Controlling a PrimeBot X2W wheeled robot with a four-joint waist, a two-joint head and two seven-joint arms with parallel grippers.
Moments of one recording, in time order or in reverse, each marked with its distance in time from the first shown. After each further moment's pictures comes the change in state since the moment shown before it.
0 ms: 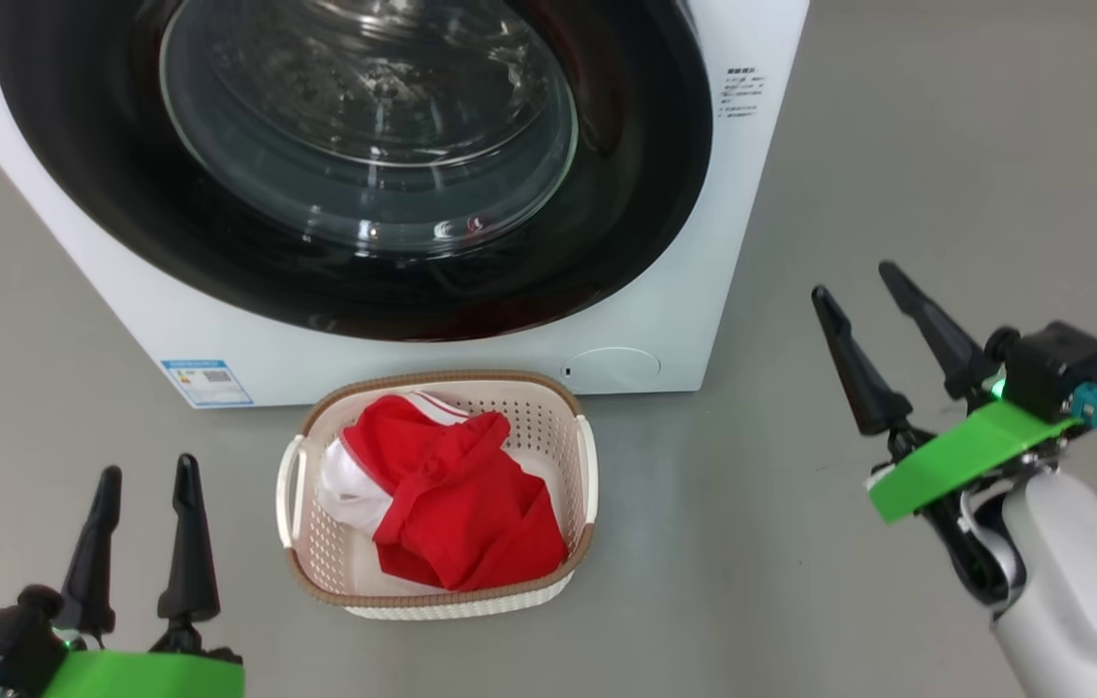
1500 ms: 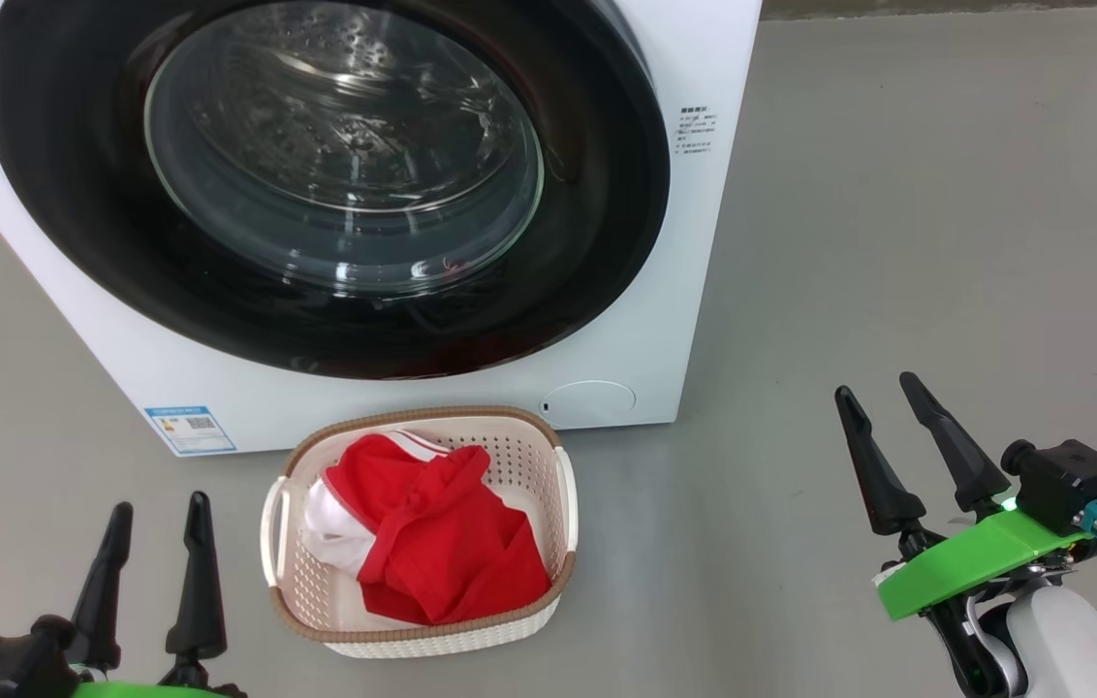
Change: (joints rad) left arm 0.074 0.026 -0.030 -0.042 -0.004 0.027 0.025; right arm 0.228 0.091 -0.142 -0.078 -0.044 0.000 0.000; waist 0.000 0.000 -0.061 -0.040
